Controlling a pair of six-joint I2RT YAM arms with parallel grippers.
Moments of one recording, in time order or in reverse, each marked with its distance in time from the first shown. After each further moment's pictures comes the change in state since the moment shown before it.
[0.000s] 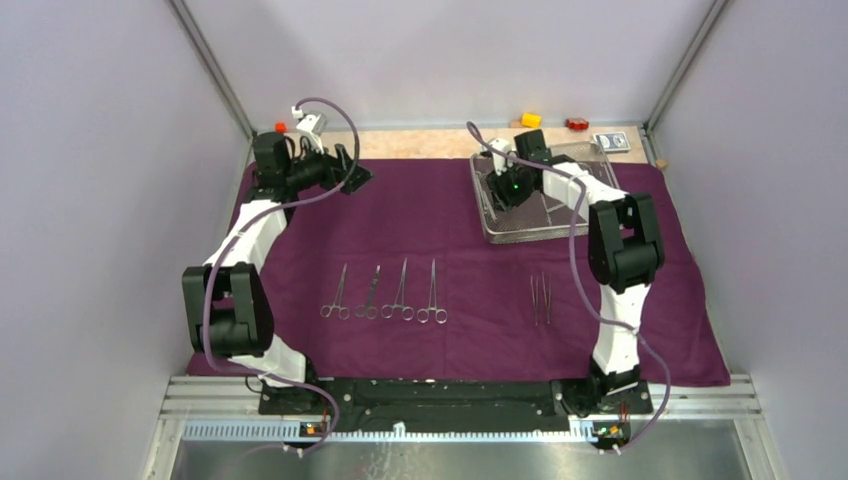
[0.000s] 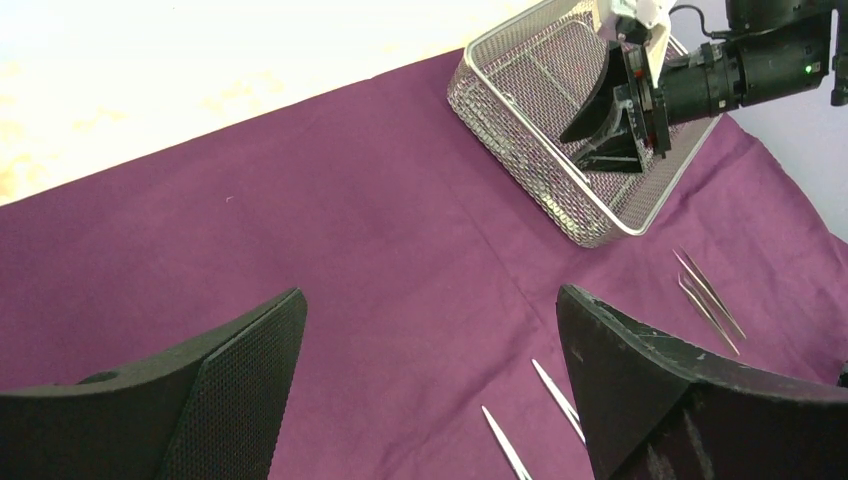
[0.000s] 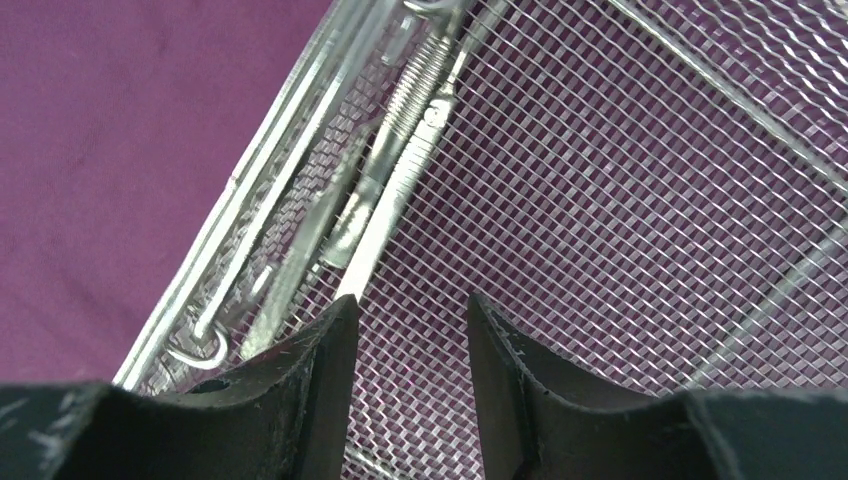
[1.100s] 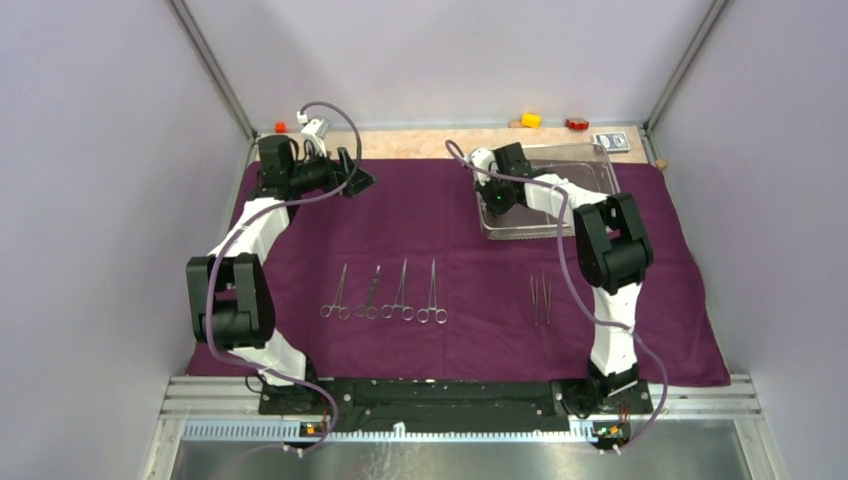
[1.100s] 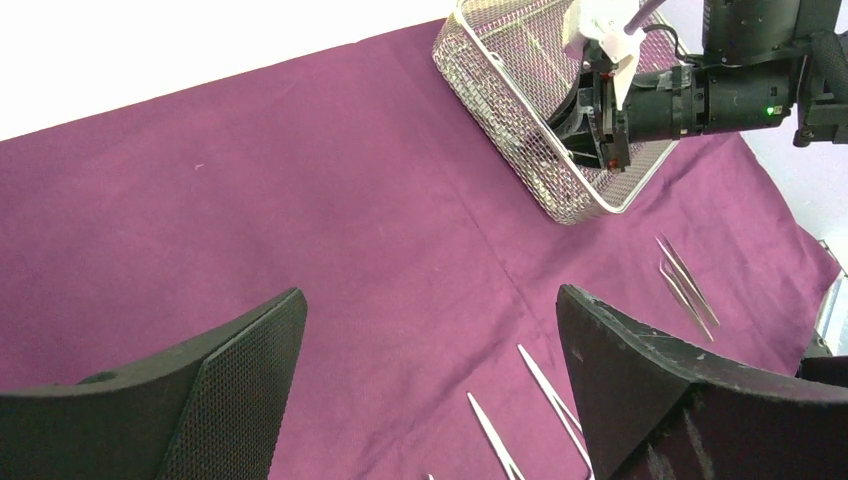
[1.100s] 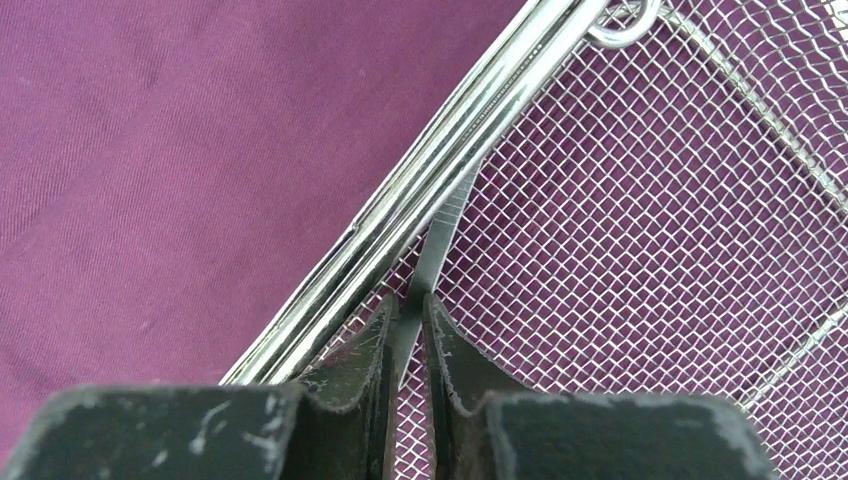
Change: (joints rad) left arm -0.001 0.060 0.005 -0.018 0.029 -0.023; right arm 0.096 0.025 -0.085 0.165 0.156 -0.016
